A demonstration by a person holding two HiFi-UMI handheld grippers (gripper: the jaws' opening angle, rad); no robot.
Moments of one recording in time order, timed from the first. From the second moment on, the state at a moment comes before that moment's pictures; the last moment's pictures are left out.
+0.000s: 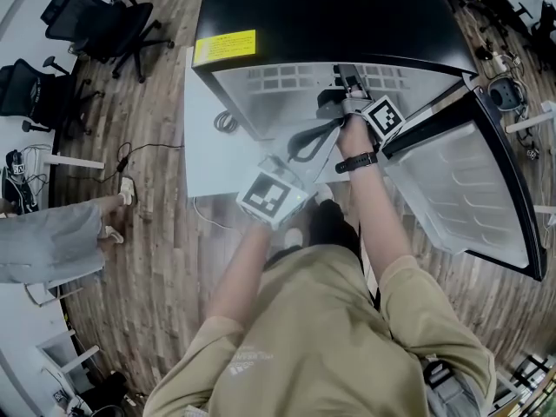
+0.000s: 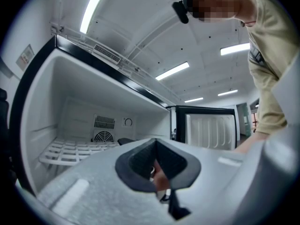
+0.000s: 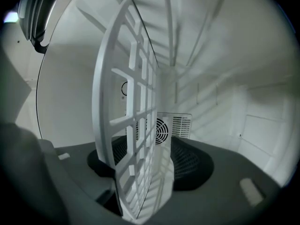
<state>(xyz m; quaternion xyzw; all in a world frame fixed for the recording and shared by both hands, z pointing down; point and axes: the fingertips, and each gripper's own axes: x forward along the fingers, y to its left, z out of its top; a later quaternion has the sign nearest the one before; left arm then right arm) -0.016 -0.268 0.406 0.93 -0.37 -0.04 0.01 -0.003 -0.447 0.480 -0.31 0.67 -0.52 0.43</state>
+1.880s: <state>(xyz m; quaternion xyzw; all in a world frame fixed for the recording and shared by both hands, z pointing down) -0.010 -0.227 0.400 0.93 -0.36 -0.03 0.00 0.011 -0.396 0.476 -0.32 0.63 -0.53 0.46</state>
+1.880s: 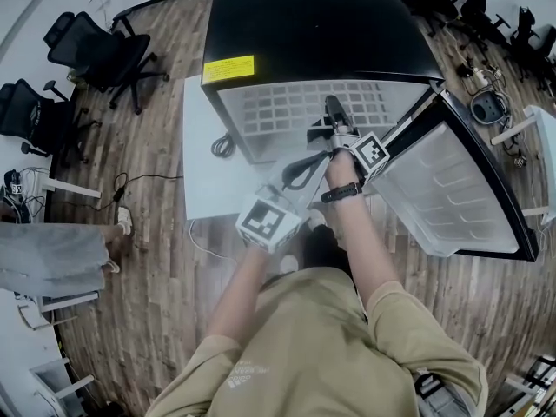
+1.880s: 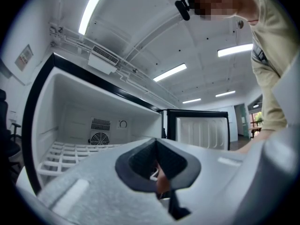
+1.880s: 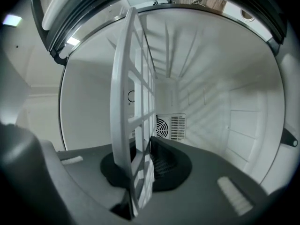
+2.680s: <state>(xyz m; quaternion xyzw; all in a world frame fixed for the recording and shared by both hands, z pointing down) -0.010 -0.192 0.382 0.93 -0.36 -0.04 -0.03 0.026 -0.341 0.477 -0.32 0.61 -0.54 0.48</state>
